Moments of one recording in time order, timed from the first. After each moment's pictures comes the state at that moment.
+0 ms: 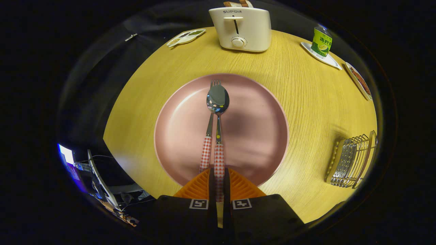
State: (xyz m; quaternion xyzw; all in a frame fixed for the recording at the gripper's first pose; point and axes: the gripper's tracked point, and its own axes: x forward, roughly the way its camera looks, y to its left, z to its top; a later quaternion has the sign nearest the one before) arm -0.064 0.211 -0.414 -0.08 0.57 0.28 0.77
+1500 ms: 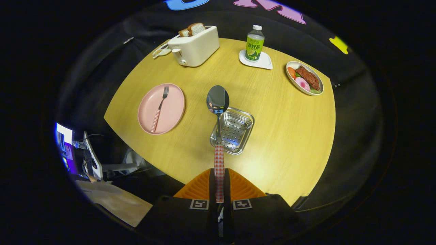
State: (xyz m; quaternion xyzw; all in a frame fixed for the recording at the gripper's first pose) arm -0.035 -0.051 -0.256 -0.19 0.59 0.23 0.75
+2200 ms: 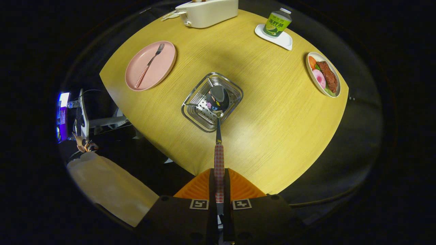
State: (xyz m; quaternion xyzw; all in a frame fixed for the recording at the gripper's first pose) arm -0.018 -0.098 -0.283 -0.32 0.68 0.27 0.60
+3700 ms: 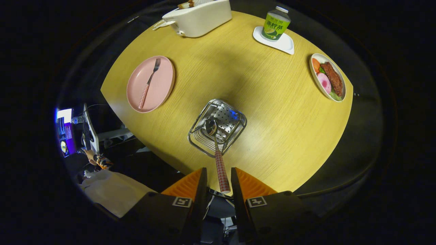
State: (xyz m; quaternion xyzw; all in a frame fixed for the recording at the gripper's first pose) arm 0.008 -0.049 -0.266 -0.24 0.68 0.27 0.64
